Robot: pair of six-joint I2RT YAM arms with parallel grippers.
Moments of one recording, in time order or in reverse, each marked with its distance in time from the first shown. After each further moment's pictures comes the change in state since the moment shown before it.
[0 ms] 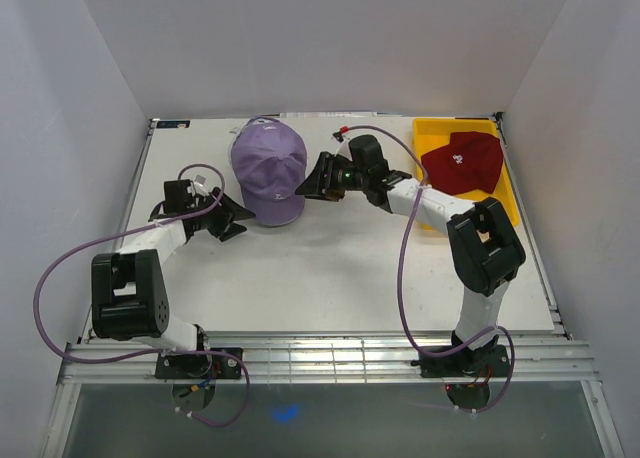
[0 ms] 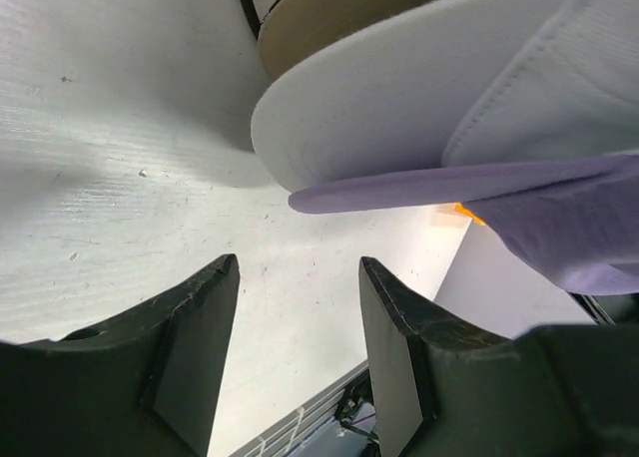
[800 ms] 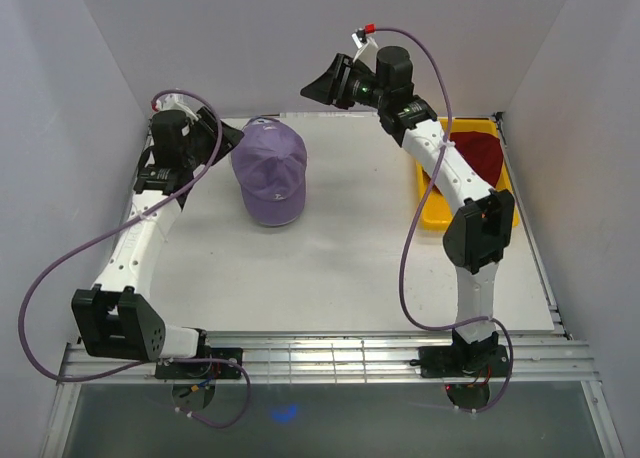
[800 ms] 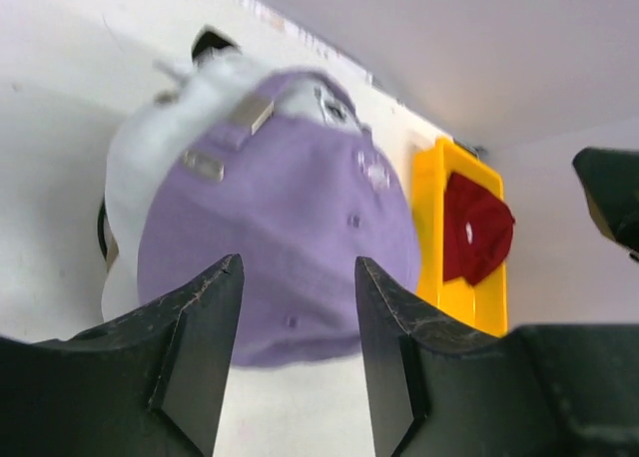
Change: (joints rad) left arm -0.156 -0.175 0.477 -0.156 -0.427 0.078; right arm -0.128 0.127 0.714 -0.206 -0.027 -0.127
